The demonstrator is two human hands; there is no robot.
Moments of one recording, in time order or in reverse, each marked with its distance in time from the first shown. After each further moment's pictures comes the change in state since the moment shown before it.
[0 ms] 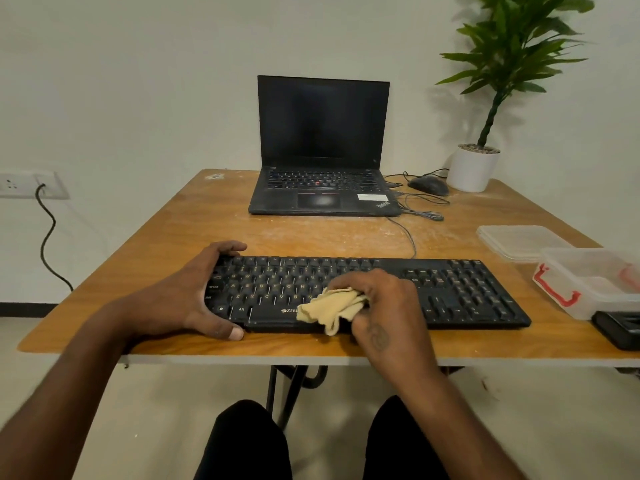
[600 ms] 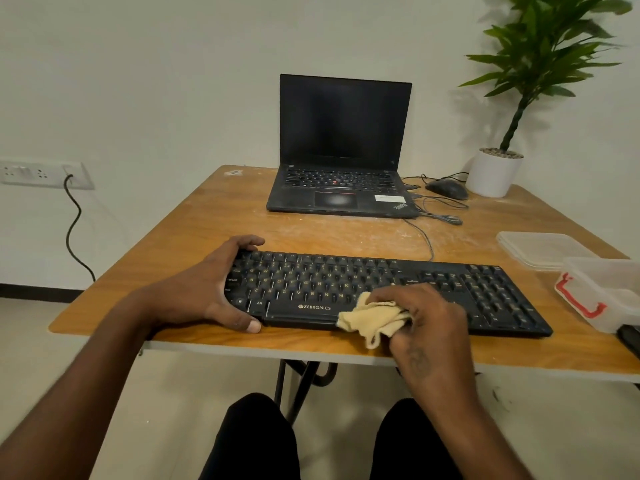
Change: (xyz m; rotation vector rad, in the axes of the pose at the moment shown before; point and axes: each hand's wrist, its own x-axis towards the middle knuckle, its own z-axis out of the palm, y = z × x) left_hand -0.001 0.002 0.001 0.028 0.003 0.002; right_hand -0.022 0.020 0.000 0.038 0.171 -0.029
